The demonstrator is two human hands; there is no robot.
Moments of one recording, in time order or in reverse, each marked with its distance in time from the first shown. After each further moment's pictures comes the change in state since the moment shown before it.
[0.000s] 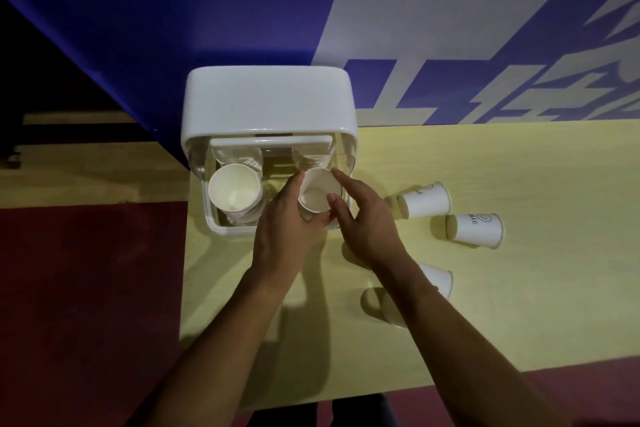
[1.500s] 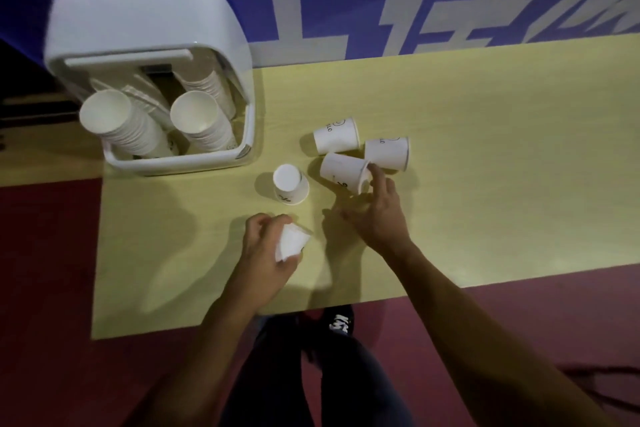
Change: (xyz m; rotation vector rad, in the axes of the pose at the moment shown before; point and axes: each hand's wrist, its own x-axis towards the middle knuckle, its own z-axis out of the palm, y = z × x) left_hand -0.179 0.002 0.136 0.081 -0.322 -0.041; right_hand -0.122 0.197 -0.114 -0.112 0.015 0.258
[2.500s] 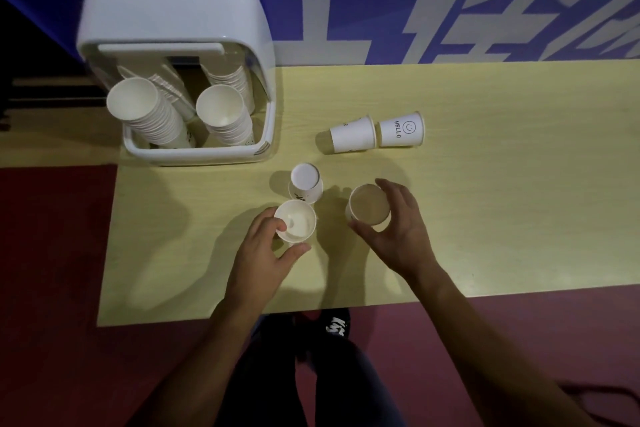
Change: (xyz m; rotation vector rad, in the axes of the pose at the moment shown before) left_hand -0.001 -0.013 -0.007 -0.049 0.279 0.074; right_hand -0.031 -0.015 -0.020 -0.052 0.079 -0.286
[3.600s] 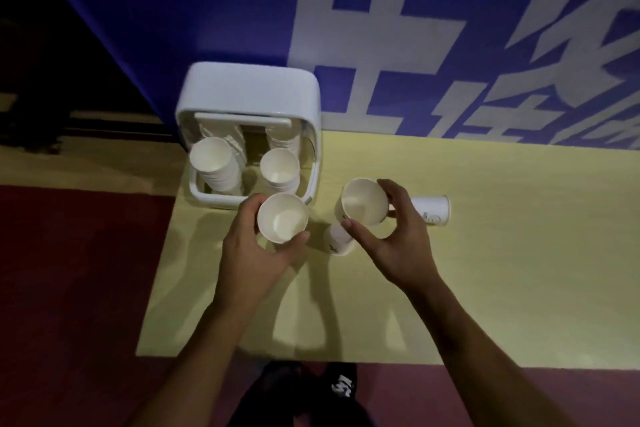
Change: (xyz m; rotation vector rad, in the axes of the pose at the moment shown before) left_hand 0.043 0.058 -0.125 -0.214 0.301 -0.036; right_hand 0.062 -0.143 -0.024 0.260 0.034 -0.091
